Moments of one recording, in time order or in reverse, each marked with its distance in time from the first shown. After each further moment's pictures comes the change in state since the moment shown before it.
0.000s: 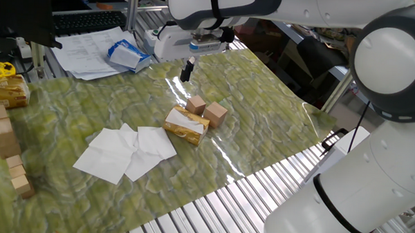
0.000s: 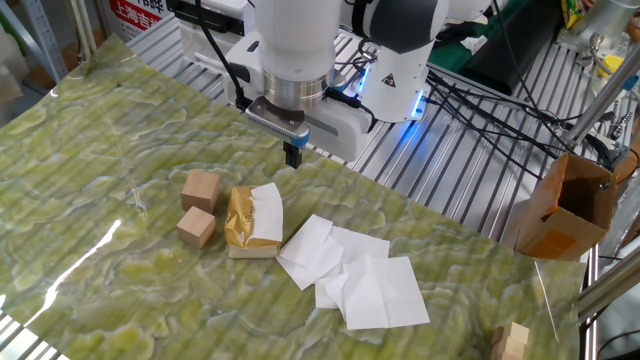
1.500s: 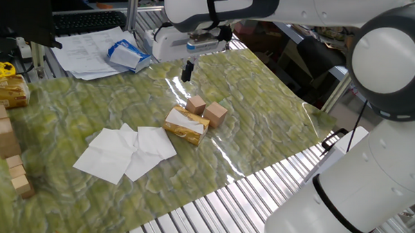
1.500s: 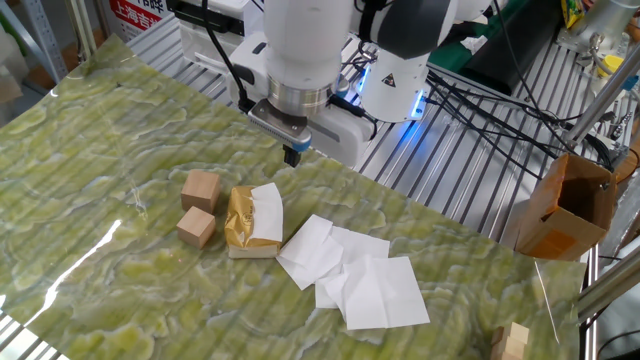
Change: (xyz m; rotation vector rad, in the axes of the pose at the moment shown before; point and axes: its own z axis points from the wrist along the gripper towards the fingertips) arm 0.000 0.000 0.000 0.064 0.025 0.016
